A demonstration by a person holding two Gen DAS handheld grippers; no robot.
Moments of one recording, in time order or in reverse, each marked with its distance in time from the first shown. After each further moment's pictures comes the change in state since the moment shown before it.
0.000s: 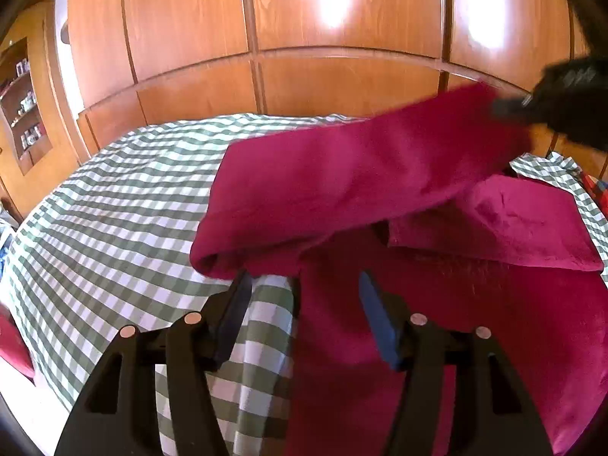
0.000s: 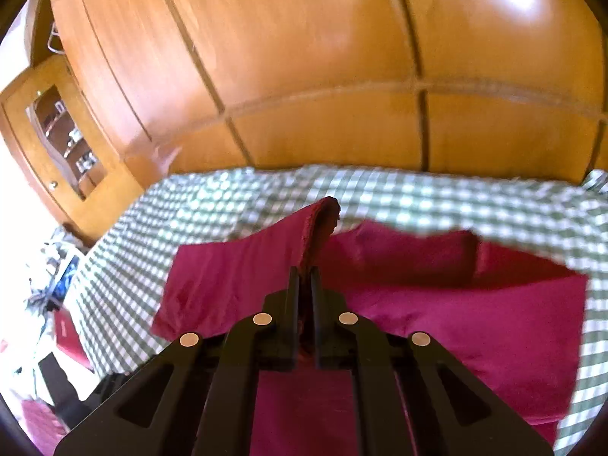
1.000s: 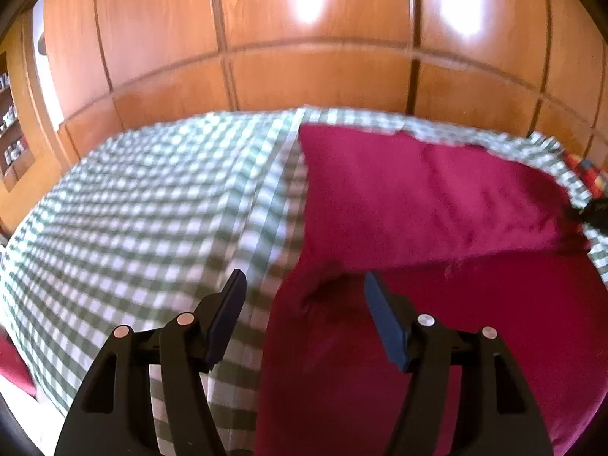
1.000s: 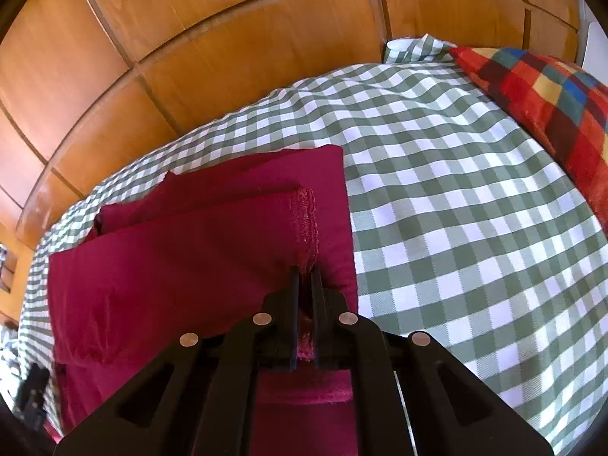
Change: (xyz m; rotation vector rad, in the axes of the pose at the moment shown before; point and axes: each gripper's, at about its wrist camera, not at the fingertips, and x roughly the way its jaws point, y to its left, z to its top) left arm -0.010 -0.017 0.002 0.065 -0.009 -0.065; right arm -0.036 -0.217 -0.091 0.377 0.062 -0.369
